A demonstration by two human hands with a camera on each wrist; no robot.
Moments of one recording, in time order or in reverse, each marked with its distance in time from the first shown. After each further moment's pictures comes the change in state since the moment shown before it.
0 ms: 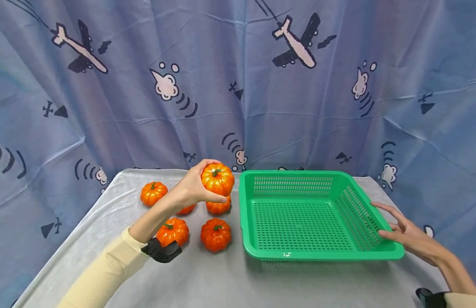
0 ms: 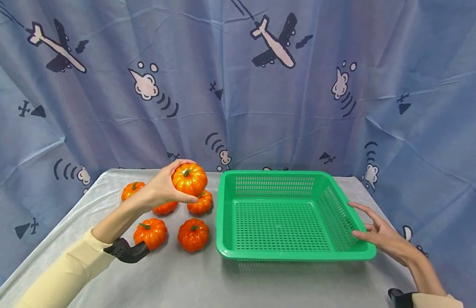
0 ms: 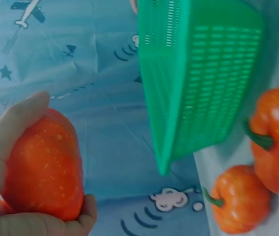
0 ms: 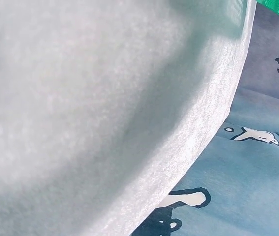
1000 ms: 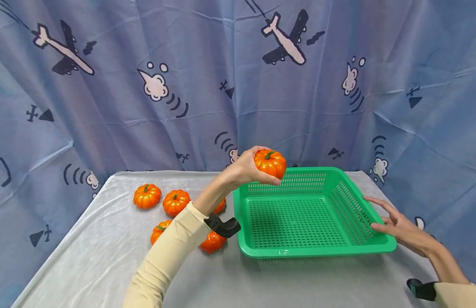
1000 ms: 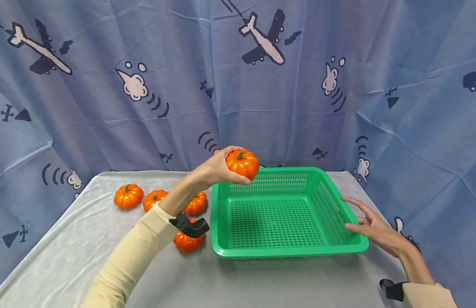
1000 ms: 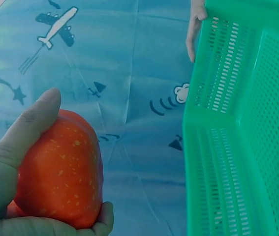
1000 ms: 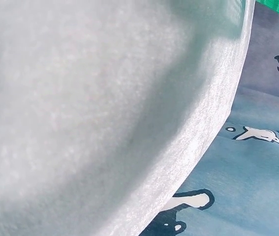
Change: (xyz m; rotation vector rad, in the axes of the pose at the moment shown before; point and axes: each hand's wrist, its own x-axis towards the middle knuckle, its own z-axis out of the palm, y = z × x) left_hand 0.079 0.048 0.086 -0.214 -0.231 0.030; right_hand -0.001 0.005 0.004 0.053 0.017 -0.064
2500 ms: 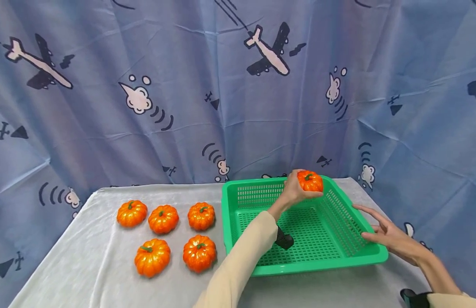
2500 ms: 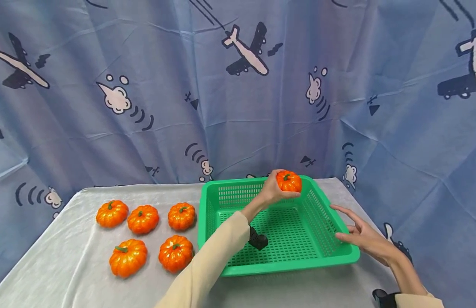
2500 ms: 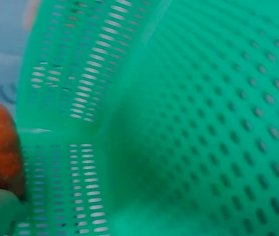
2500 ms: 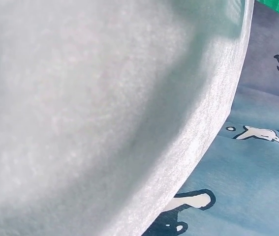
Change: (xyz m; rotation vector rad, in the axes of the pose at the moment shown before) left_hand 0.133 -0.087 0.149 0.103 0.213 -0.006; right_hand -0.004 0.003 -0.003 0.059 -0.045 -0.021
